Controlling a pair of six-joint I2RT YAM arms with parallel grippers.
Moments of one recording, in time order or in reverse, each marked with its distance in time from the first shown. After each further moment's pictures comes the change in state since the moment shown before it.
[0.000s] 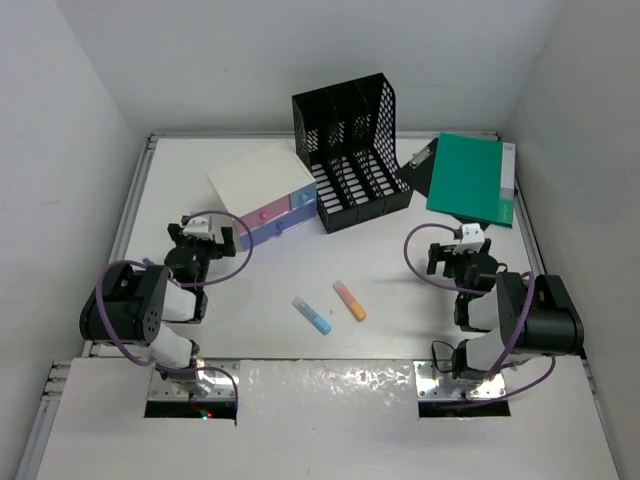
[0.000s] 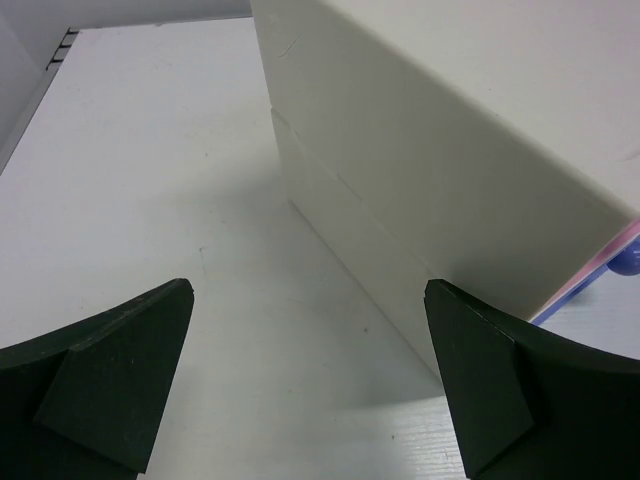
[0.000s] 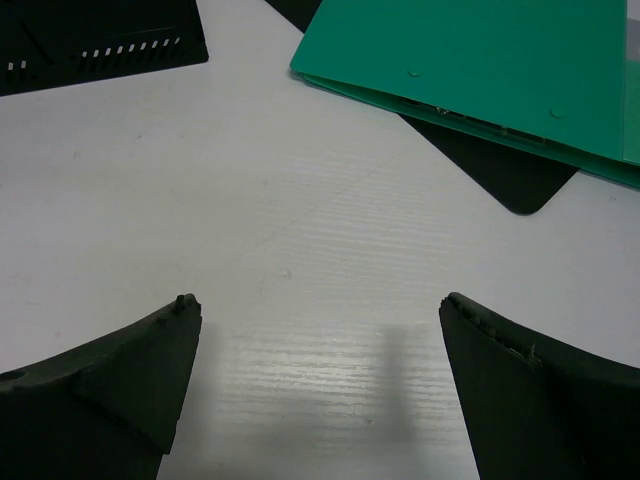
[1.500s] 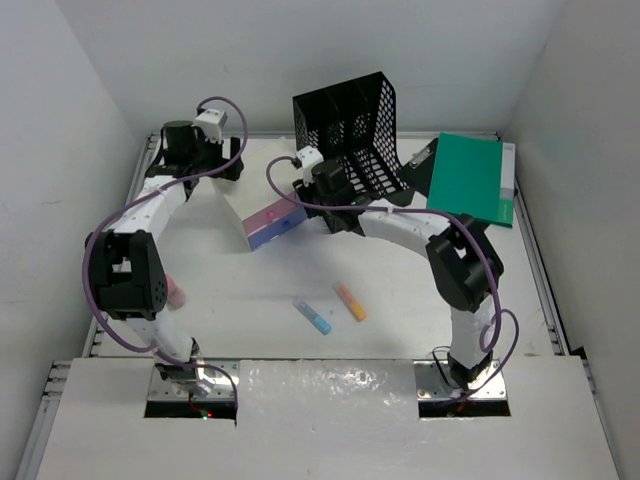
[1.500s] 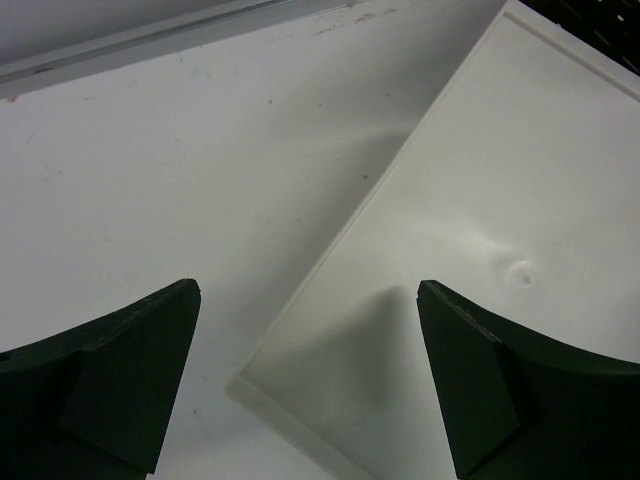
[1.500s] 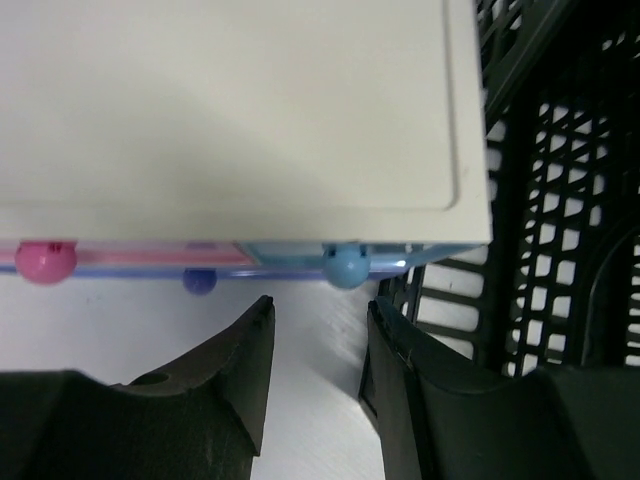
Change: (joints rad) left arm 0.024 0.172 1.179 -1.450 0.251 0.076; right arm 0.810 0.462 1.337 -1.142 0.233 0.096
